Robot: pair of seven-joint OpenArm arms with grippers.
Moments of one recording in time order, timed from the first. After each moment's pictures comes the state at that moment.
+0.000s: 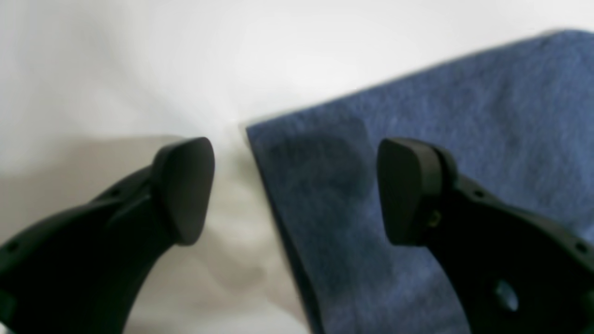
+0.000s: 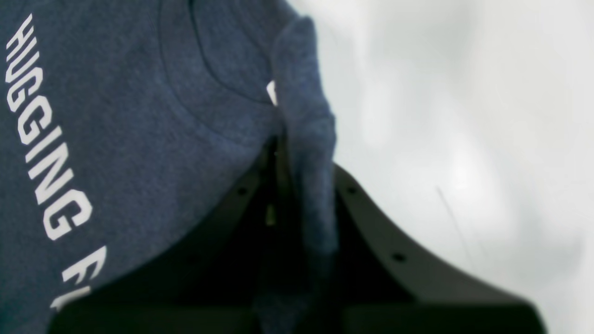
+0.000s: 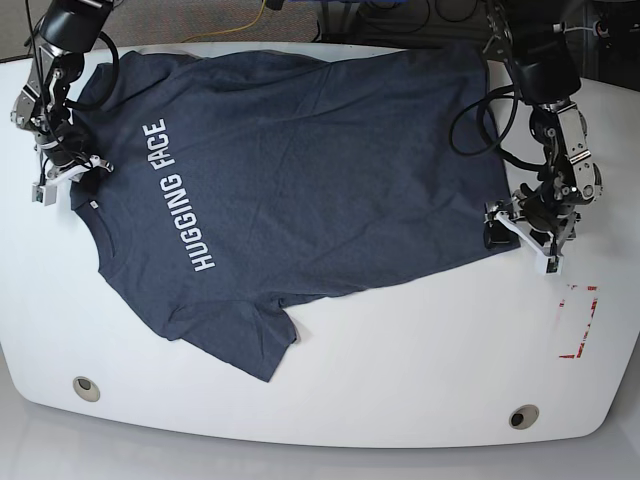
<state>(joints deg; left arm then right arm) -9.1 -11.9 -21.8 69.6 -11.8 -26.0 41.3 -5.9 26.0 30.5 63.1 32.0 28.1 -34.9</state>
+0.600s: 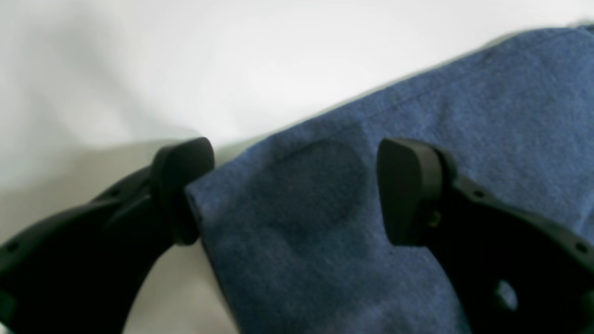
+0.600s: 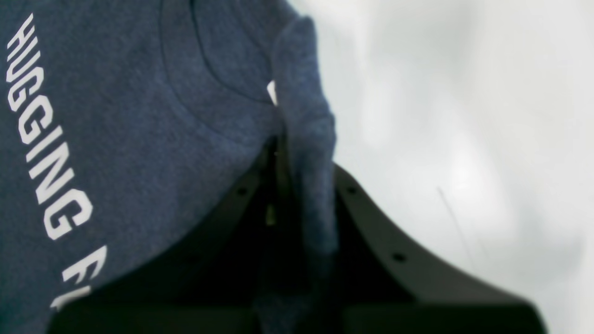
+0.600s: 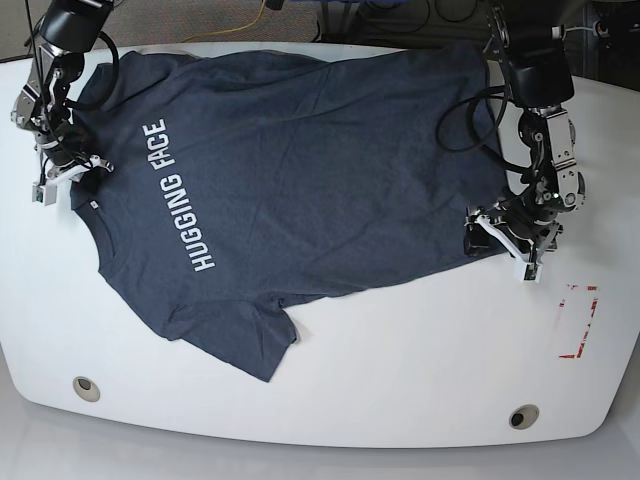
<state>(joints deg) -9.6 -11.8 -15.1 67.6 -12.0 -25.9 36.8 -6.0 25.8 30.4 64.1 32.0 28.1 -34.9</state>
